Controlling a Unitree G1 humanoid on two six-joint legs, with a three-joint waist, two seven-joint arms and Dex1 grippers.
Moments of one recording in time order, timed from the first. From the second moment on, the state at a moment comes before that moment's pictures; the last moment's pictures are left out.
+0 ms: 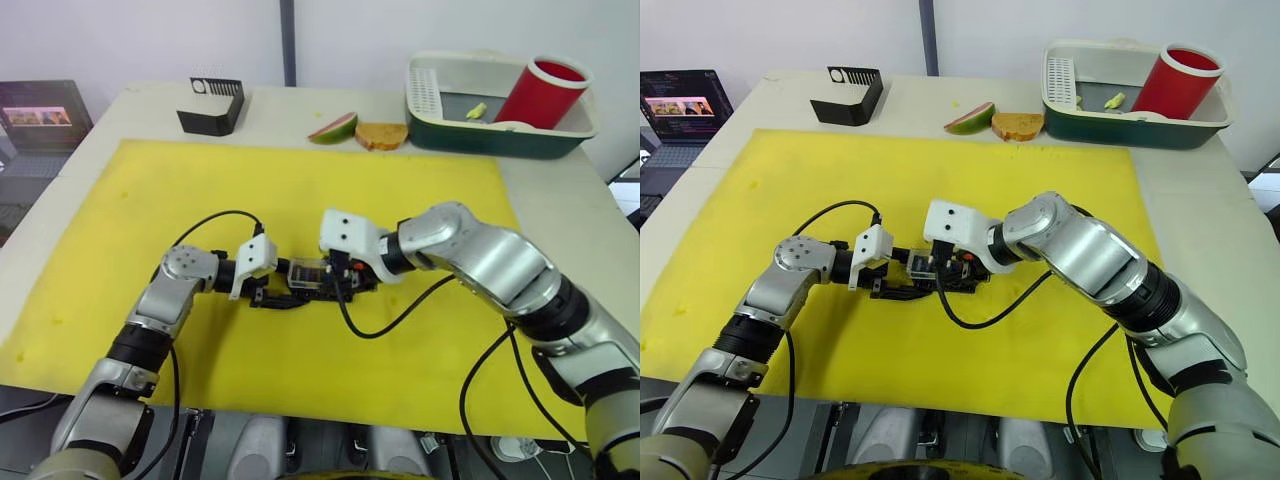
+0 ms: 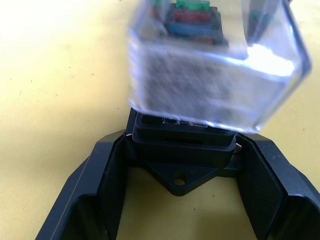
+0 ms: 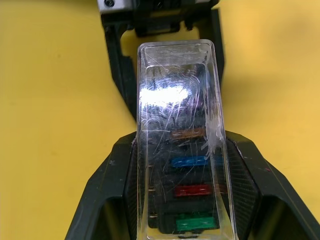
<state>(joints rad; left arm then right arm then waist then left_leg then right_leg) -0.51 0.53 -0.24 0.26 -0.20 0.06 -1.30 -0.92 -0.67 0.58 -0.40 0.36 1.13 0.88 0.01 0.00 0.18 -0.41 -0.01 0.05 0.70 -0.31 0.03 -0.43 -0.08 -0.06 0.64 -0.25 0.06</state>
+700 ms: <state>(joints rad) -0.52 0.53 -0.24 0.27 -0.20 0.05 -1.30 -0.89 -0.67 0.60 -0.38 0.31 1.08 0.89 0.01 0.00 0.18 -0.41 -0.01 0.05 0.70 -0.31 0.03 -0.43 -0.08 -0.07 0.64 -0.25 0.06</state>
